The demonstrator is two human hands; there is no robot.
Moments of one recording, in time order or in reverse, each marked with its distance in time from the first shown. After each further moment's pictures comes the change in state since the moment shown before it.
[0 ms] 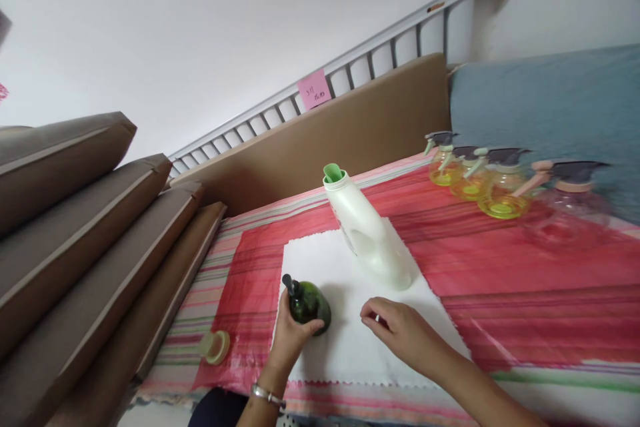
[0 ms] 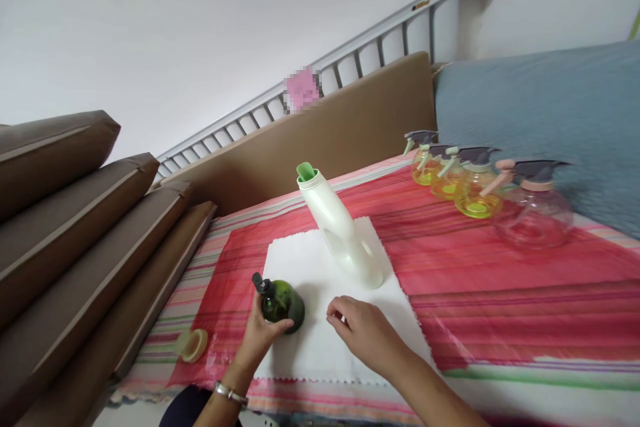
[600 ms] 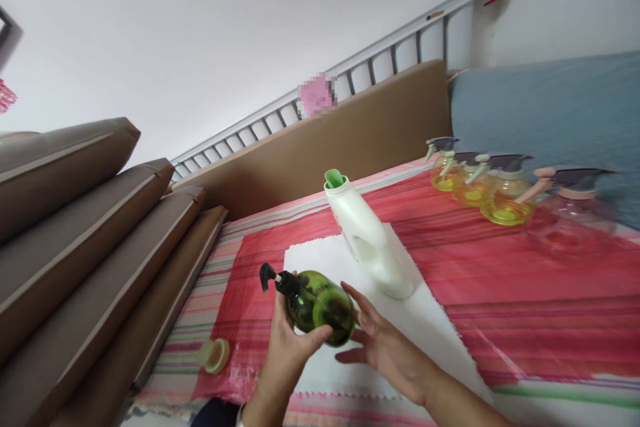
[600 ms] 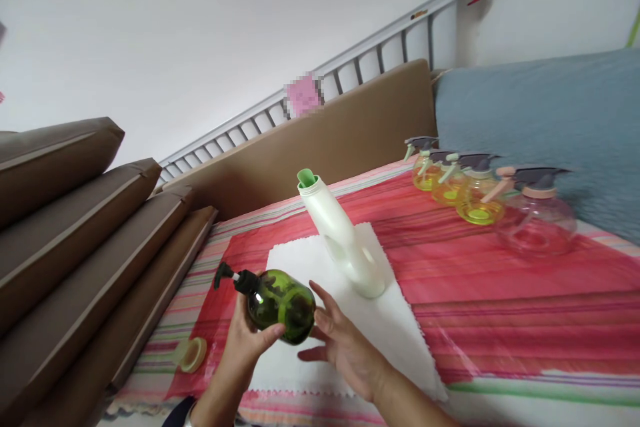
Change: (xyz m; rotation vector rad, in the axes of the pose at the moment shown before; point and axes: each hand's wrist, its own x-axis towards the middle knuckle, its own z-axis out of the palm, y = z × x) left_hand -0.022 0.095 -0.002 -0.228 -0.140 0.079; right_hand 0.002 -0.040 0.023 1.351 -0.150 0.220
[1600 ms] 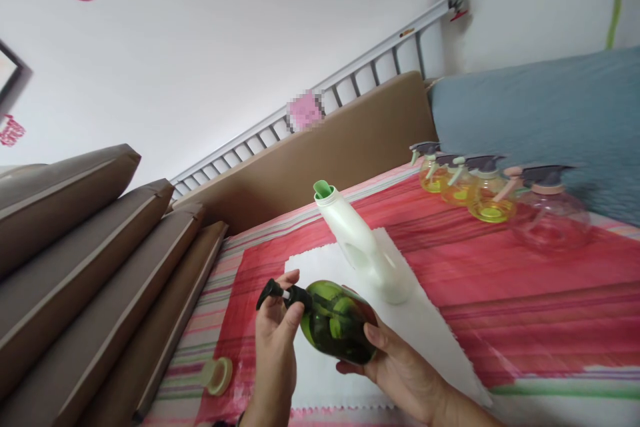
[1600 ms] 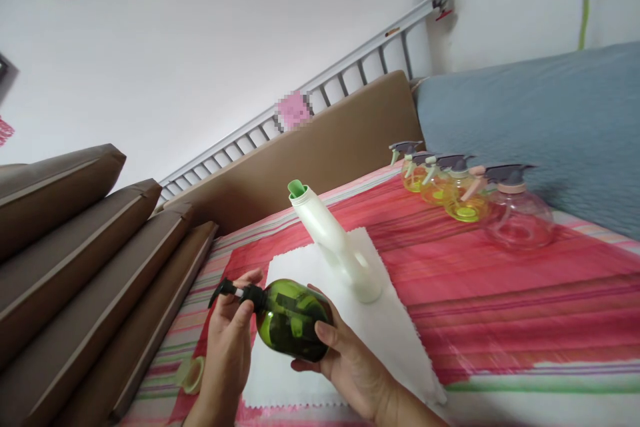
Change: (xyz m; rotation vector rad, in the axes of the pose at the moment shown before) left_hand 0.004 0.057 0.021 -0.157 0.146 0.121; right_hand -0.015 -0.010 0.009 0.373 -0.081 -0.084
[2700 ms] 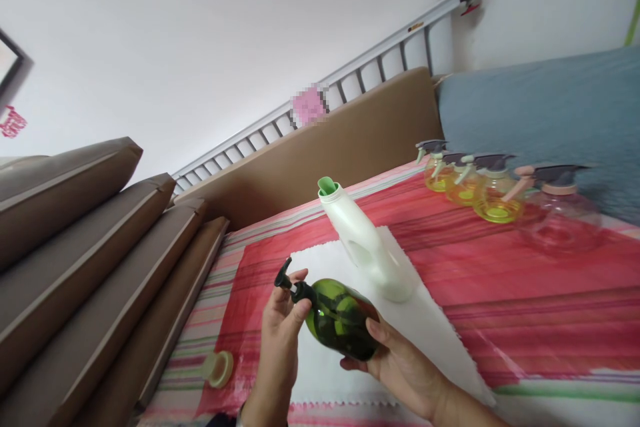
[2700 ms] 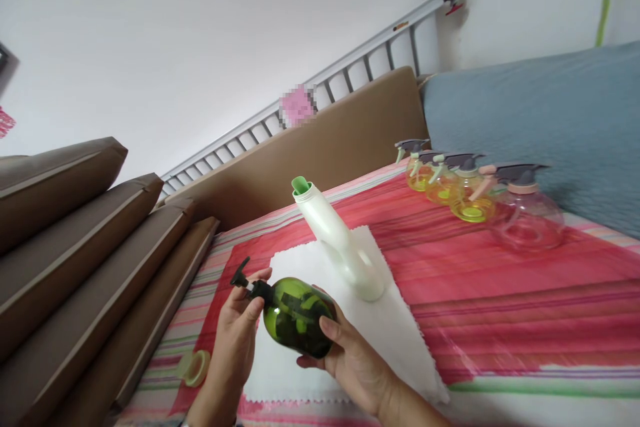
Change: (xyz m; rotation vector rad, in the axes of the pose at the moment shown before) left_hand 0.005 -0.014 -0.007 -0.019 -0.085 -0.117; right_hand 0.004 0.004 -0.009 -0.011 0.009 0.015
